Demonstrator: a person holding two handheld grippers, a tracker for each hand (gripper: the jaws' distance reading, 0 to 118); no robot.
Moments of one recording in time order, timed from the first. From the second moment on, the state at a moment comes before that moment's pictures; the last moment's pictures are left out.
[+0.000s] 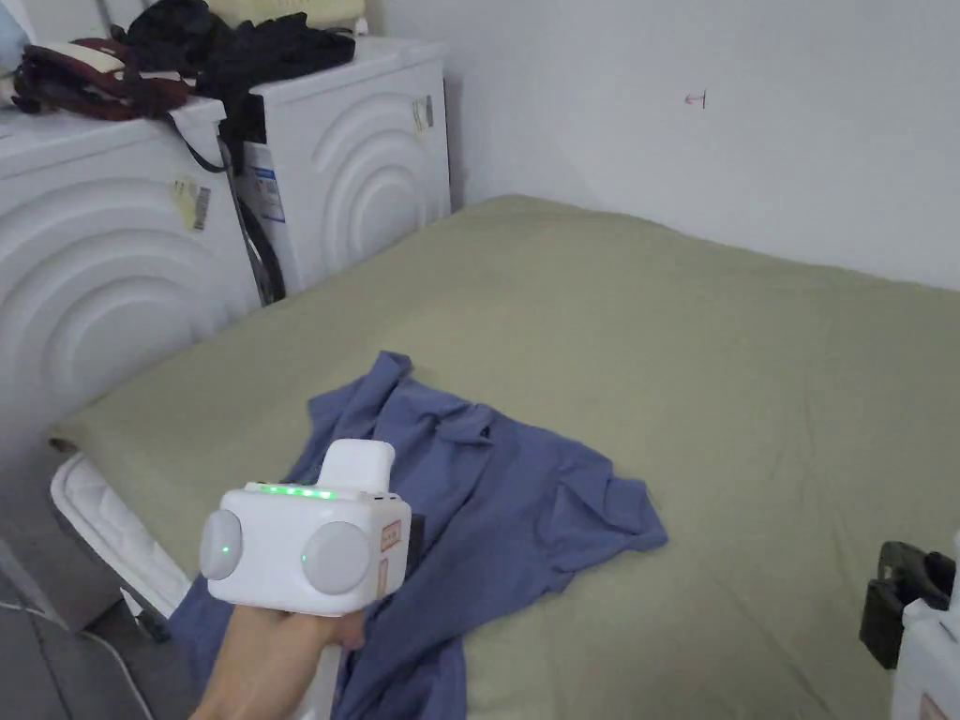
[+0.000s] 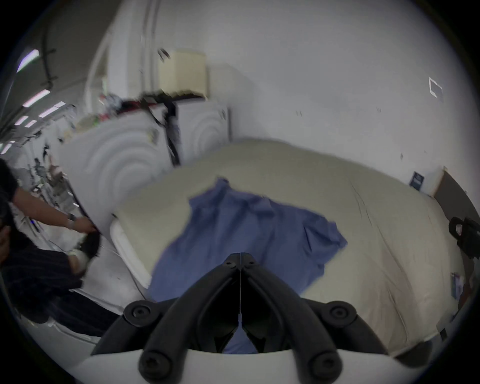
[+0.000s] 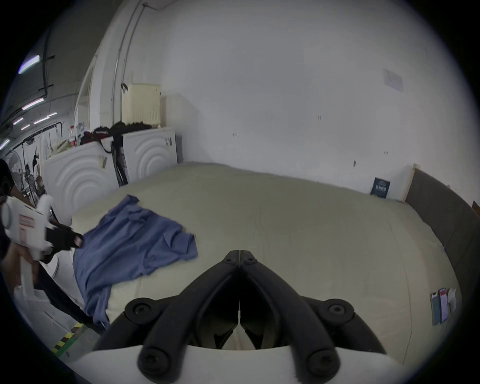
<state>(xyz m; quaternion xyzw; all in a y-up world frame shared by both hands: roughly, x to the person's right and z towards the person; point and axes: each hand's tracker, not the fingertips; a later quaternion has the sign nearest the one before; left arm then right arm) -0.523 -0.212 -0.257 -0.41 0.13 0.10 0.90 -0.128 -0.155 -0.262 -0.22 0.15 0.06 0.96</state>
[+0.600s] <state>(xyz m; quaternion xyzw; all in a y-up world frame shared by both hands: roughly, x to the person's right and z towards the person) -0.537 -0.253 -0.298 -0.50 0.09 0.11 0.86 -0.117 -0.191 -0.254 -0.30 0.15 0.07 0.94</state>
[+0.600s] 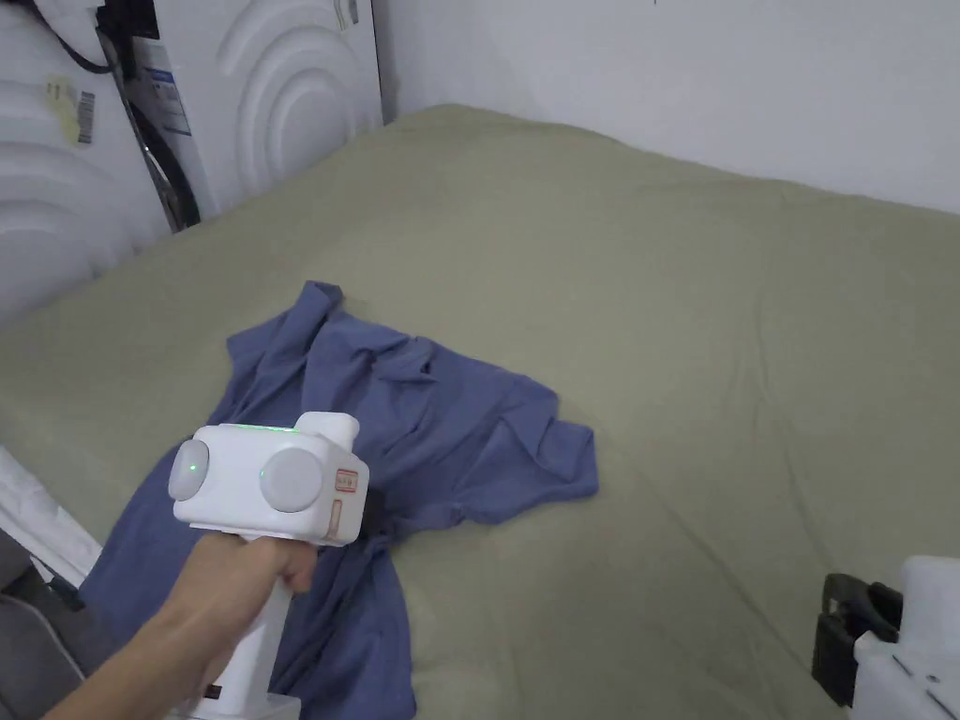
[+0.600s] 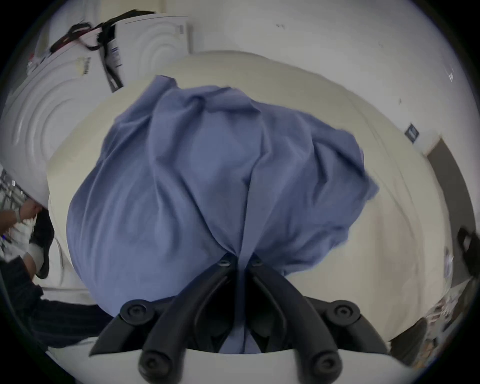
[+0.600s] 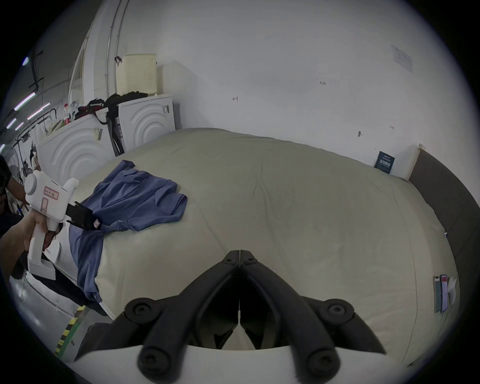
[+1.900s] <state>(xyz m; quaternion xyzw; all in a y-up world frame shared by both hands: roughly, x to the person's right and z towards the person) 0.090 -0.258 -0.432 -0.50 -0.31 -0.02 0.81 0.187 -0.189 -0.186 -0.32 -0.11 -0.01 0.94</state>
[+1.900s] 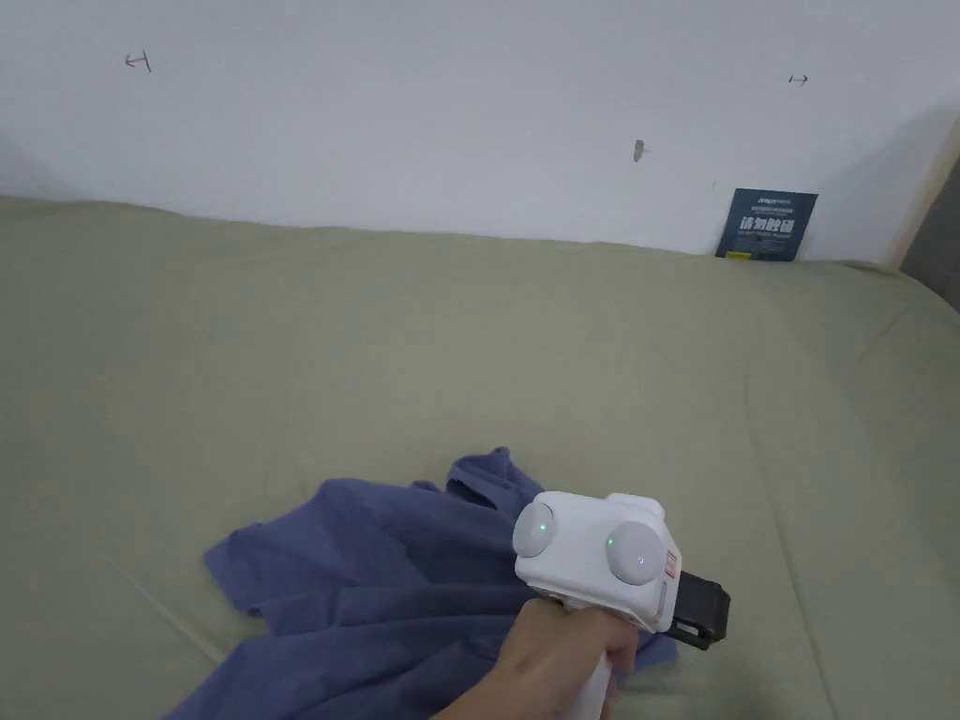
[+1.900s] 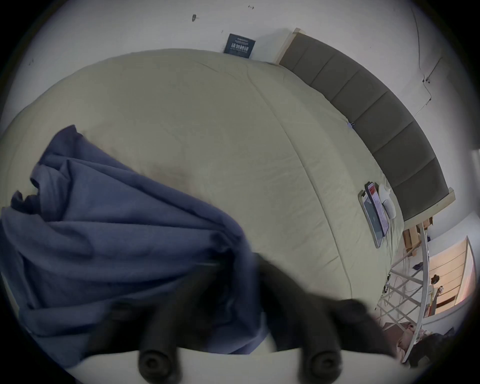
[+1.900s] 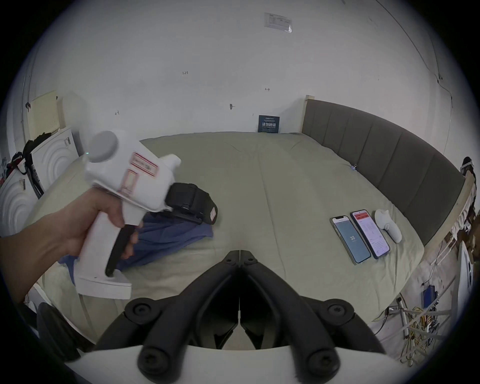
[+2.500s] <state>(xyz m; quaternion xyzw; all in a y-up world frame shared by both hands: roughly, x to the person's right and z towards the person) -0.304 -0.192 -0.263 -0.46 -0.08 0.03 0.89 0.065 -0.176 -0.184 -0.29 0.02 -0.01 0.96</state>
